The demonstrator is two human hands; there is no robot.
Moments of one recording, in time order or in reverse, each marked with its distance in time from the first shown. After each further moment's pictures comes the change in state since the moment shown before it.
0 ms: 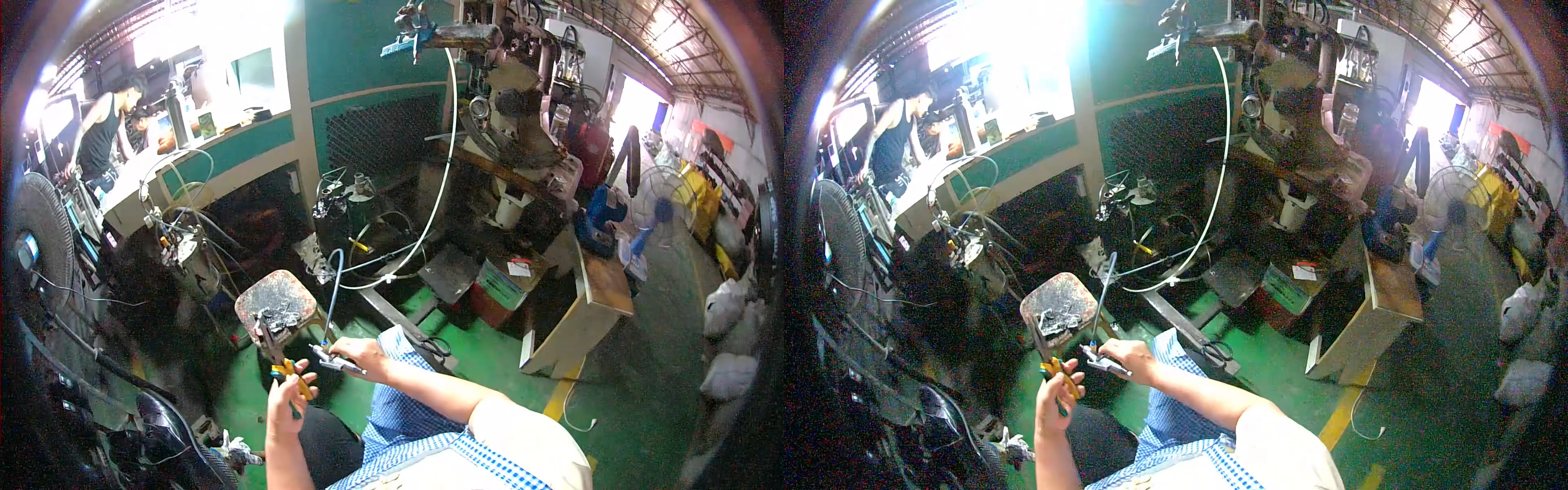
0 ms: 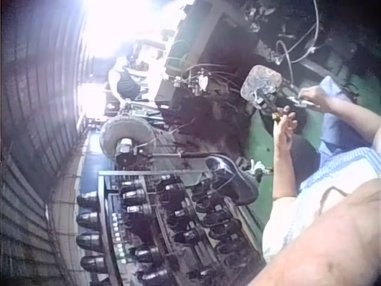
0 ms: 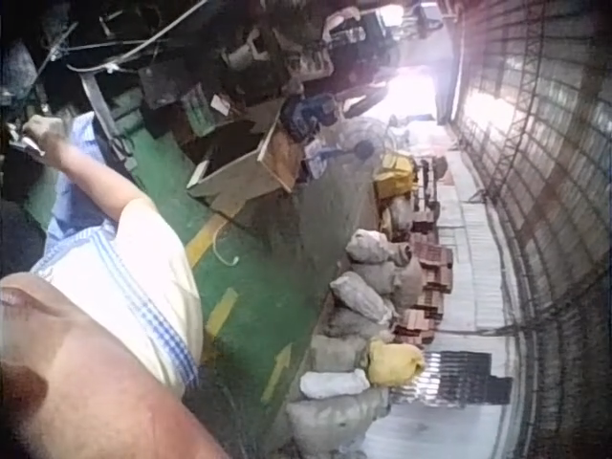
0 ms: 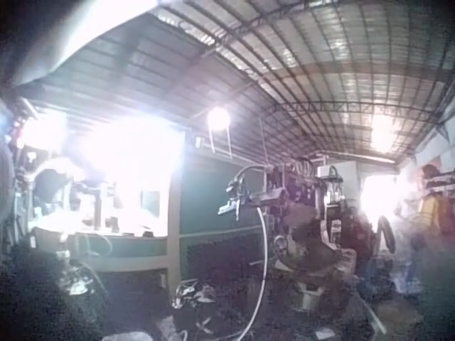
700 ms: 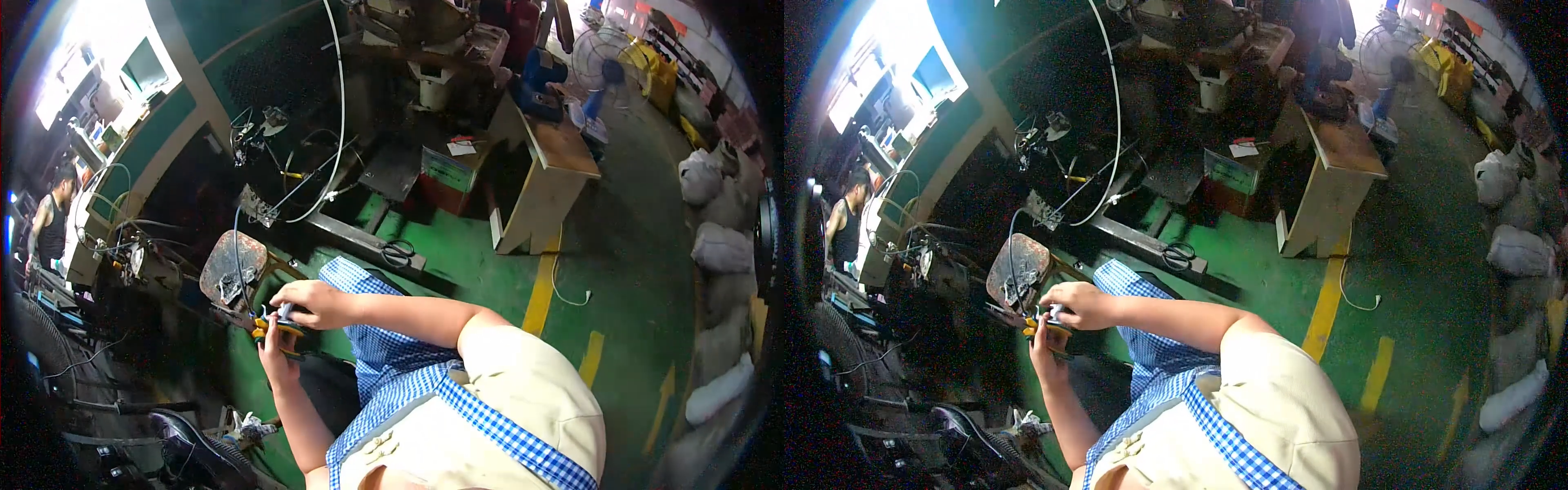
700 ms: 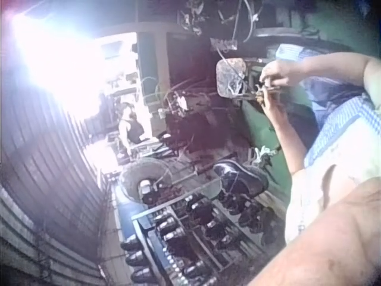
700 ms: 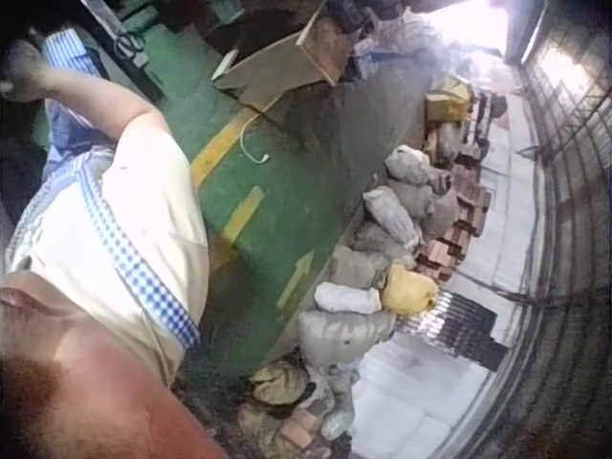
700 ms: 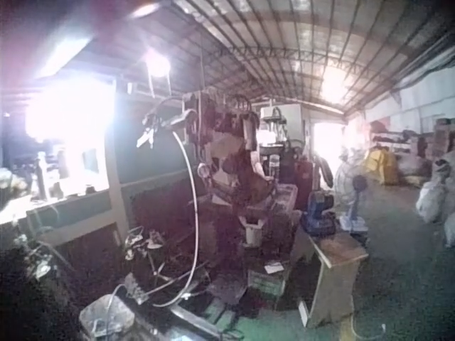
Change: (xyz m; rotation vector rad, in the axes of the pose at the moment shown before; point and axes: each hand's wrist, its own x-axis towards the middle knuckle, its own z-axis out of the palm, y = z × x) left_hand 0.020 -0.060 -0.003 0.118 0.110 -0.046; right_hand -0.018 -0.051 -0.023 0.198 0.174 0.102
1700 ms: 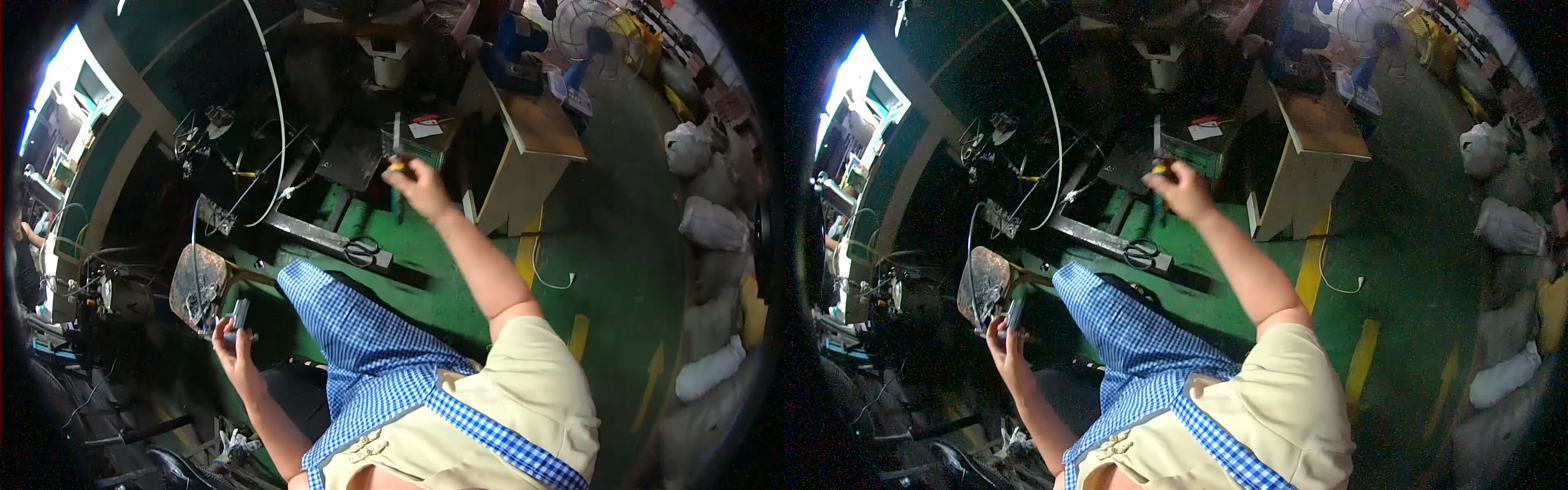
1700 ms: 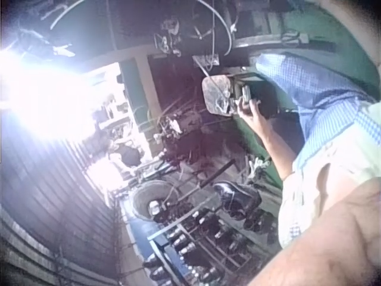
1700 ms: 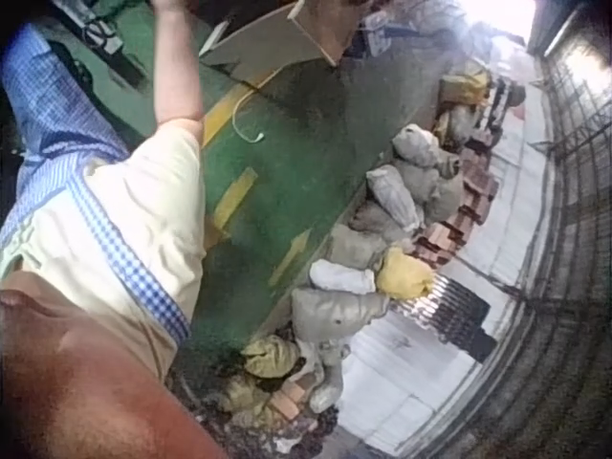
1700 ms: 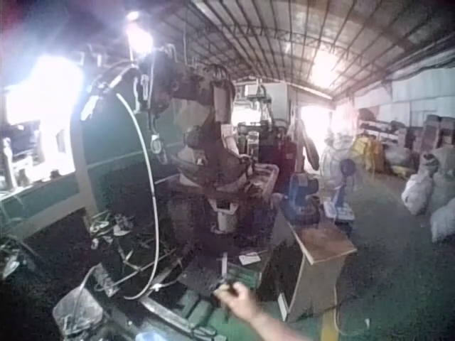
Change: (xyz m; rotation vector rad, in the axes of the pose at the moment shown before) left_hand 0.008 0.003 0.090 0.441 0.043 0.305; right_hand -0.137 0.115 -0.264 0.016 0.780 0.667
